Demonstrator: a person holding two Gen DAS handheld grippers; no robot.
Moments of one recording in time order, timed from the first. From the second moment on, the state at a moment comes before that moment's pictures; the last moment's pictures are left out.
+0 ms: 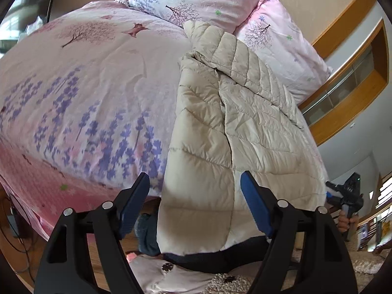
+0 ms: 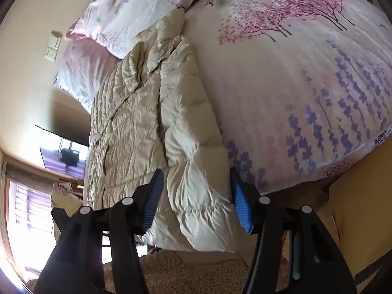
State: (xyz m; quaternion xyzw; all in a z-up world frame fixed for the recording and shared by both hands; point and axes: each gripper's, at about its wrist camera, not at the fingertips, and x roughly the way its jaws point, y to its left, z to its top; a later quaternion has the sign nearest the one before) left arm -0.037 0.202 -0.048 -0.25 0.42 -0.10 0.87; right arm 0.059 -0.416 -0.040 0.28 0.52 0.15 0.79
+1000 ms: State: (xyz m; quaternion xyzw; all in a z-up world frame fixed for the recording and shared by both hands) left arm -0.047 0.194 -0.078 -0.33 0.45 -0.18 0.81; right arm 0.033 -0.389 -0.045 0.26 0.56 0.26 0.74
